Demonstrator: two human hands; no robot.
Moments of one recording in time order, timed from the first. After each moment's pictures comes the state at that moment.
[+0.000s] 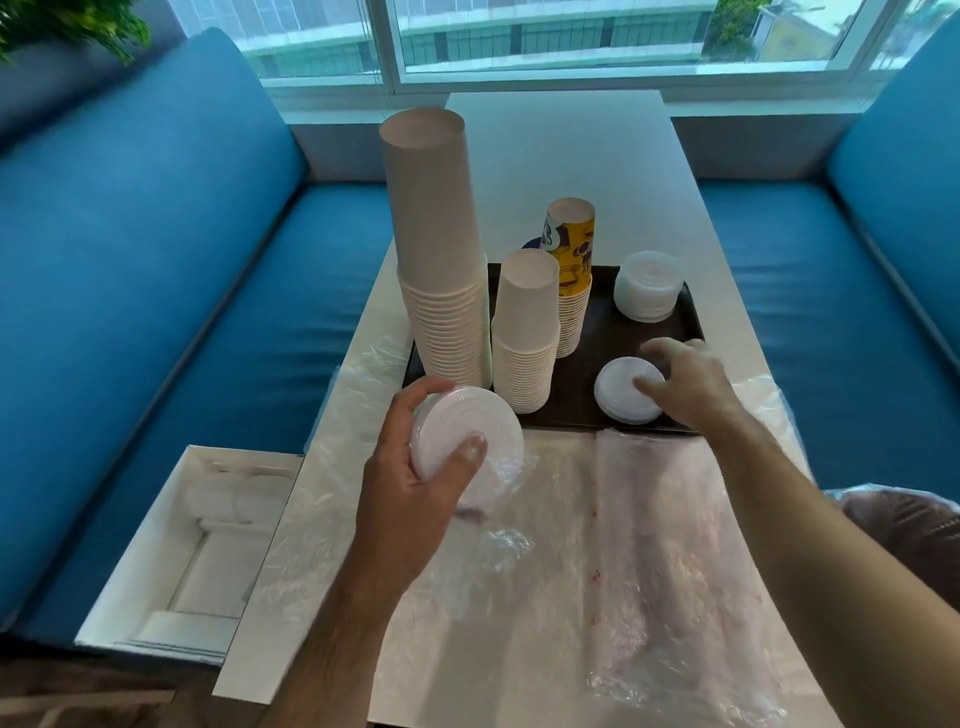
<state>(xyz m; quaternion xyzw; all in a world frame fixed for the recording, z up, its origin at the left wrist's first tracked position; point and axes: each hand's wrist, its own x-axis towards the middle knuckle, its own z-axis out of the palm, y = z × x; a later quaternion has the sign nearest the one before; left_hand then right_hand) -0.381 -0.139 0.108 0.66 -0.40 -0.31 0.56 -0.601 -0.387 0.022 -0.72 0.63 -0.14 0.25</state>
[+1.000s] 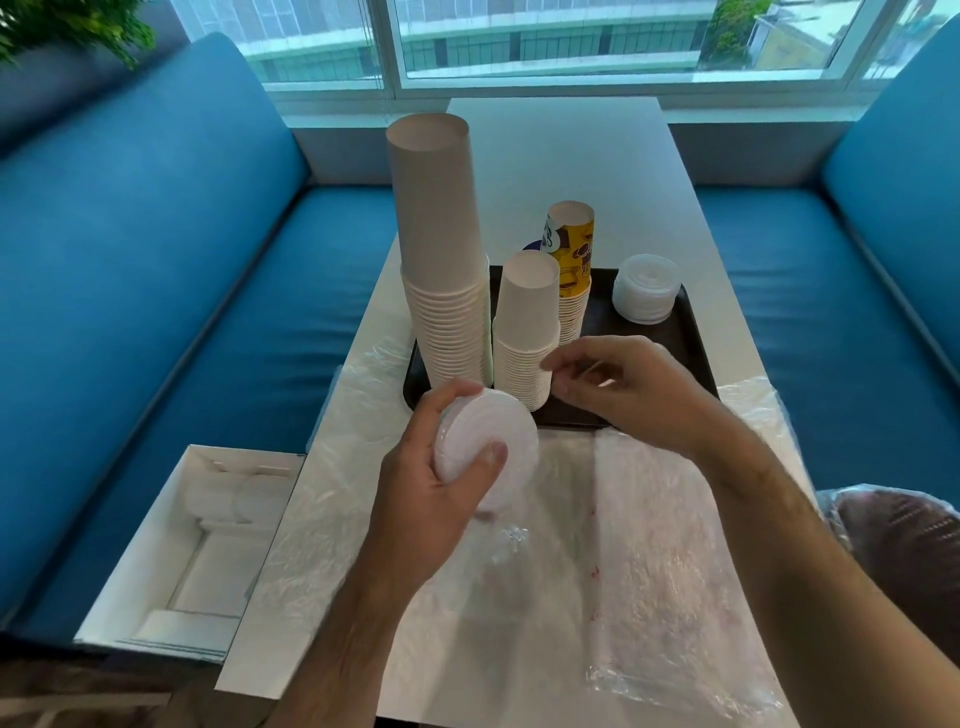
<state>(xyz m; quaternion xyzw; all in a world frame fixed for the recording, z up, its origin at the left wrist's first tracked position) -0.390 -0.137 0.115 0.65 -0.44 -0.33 0.53 -0.555 -0.299 0.122 -0.81 0.38 -0.18 0.41</state>
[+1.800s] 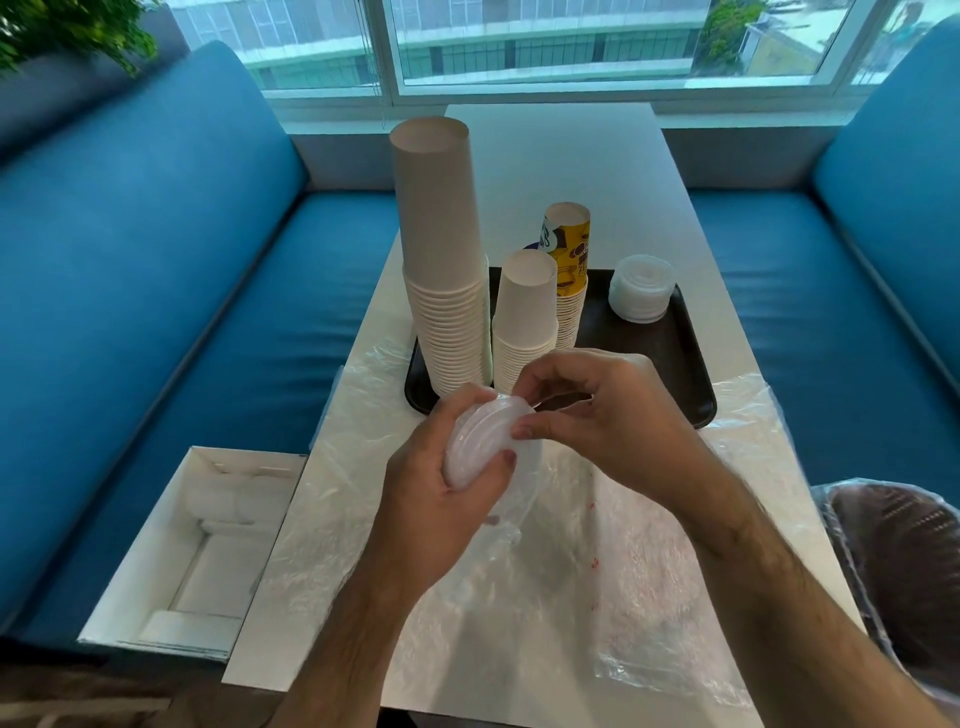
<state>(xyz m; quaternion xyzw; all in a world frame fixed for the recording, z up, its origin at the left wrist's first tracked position) -0.396 -0.127 0.128 0.68 -0.47 -0.31 0.47 -0.539 -0.241 0.143 -0.82 0.33 -0.26 0.38</state>
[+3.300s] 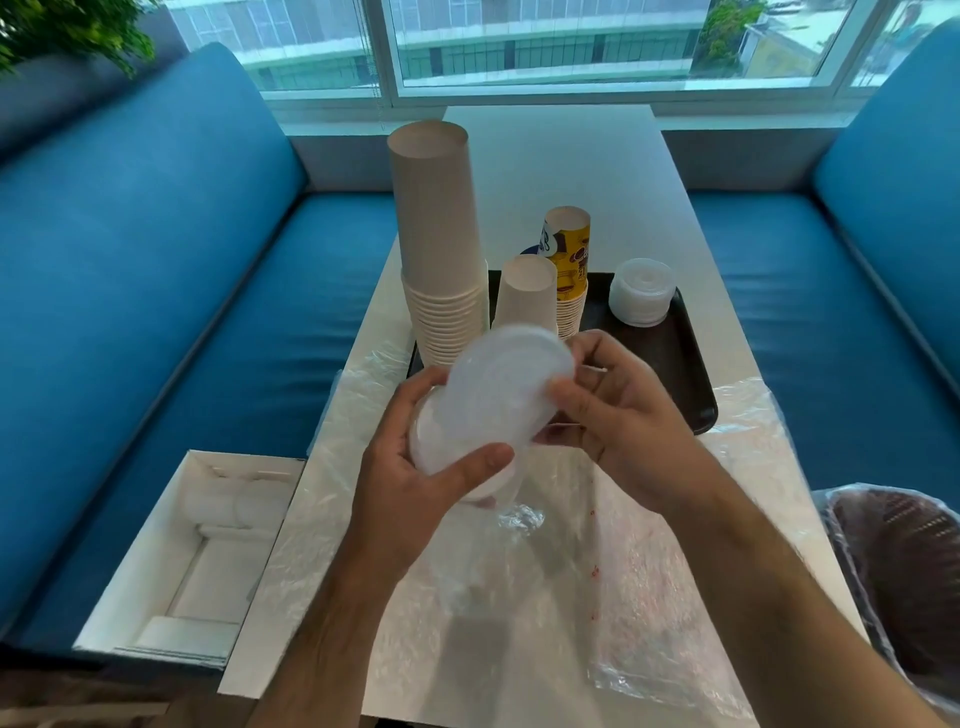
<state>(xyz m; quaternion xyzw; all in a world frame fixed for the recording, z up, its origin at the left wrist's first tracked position) -0.376 -0.134 0.125 0.62 -0.42 -0.34 0.57 -0.541 -0.239 0.139 -0.53 0.24 -0.36 0.73</state>
